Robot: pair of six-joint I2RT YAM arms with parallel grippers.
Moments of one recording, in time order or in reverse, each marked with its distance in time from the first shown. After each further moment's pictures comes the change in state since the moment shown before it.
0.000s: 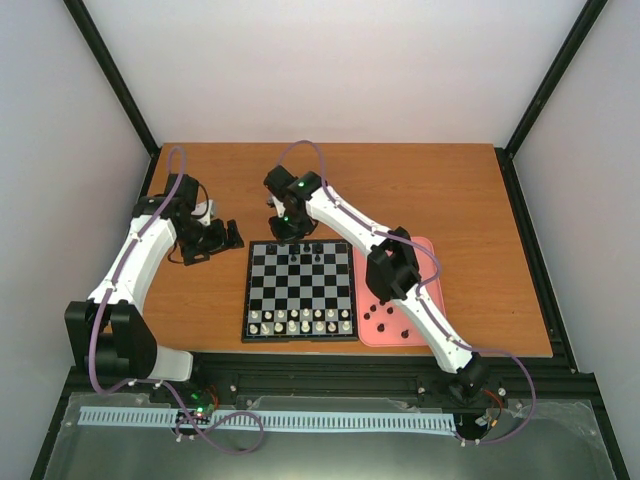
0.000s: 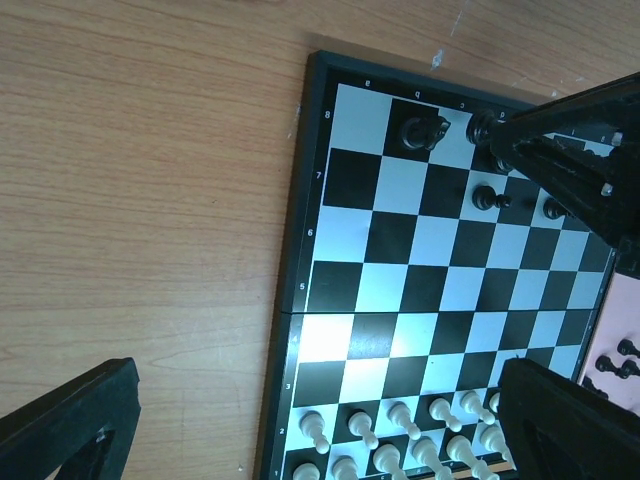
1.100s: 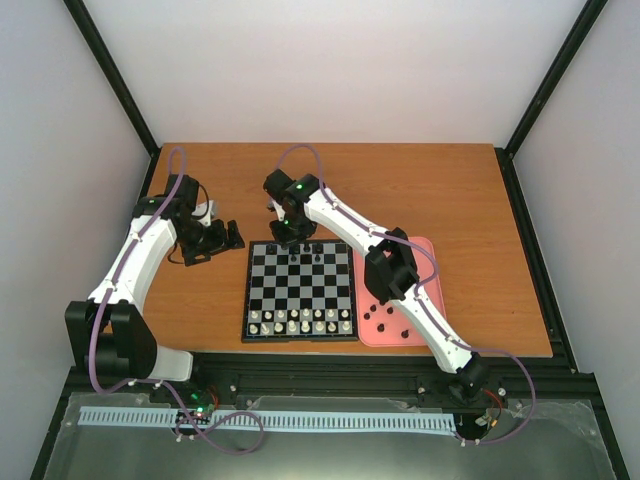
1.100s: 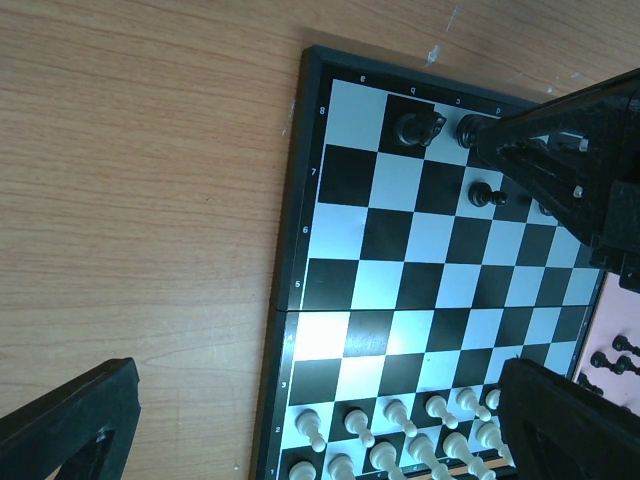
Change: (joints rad) left arm 0.000 0.000 -0.006 0.003 0.013 0.000; right arm 0.006 0.022 0.002 -0.024 0.023 -0.023
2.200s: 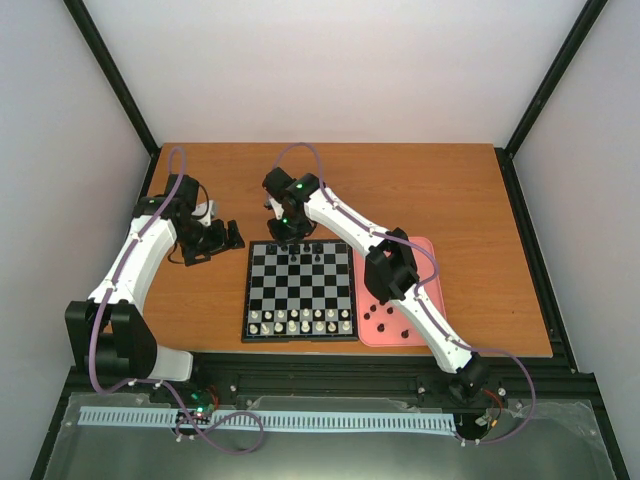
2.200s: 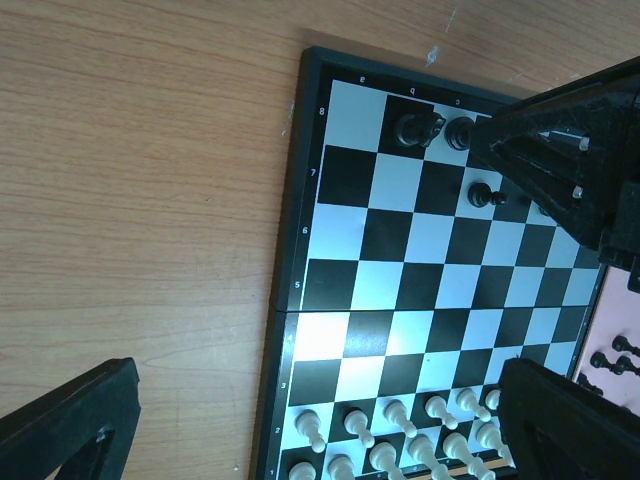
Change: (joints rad) left arm 0.000 0.000 0.000 0.001 0.000 0.000; right arm 0.000 0.000 0.011 0.028 -0.031 -0.026
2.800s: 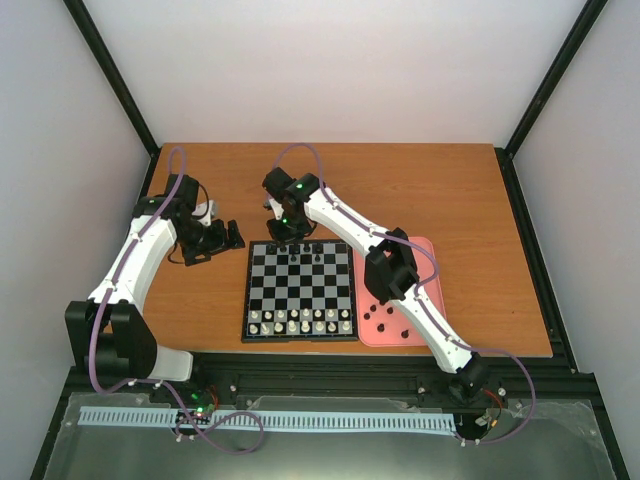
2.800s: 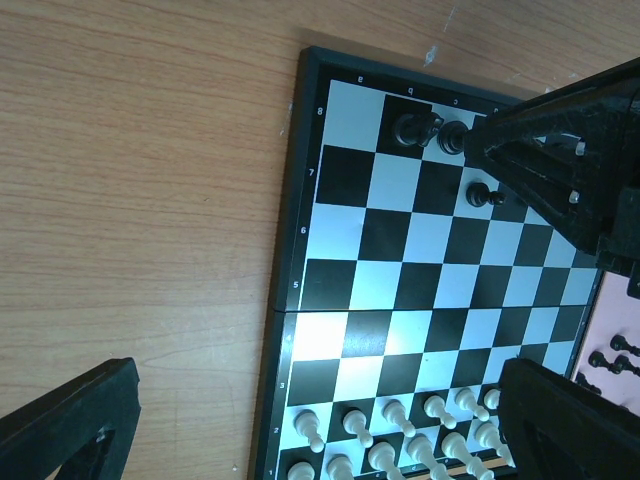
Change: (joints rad) left arm 0.000 0.000 0.000 0.001 0.003 0.000; right arm 0.000 0.000 0.000 0.000 -0.025 0.000
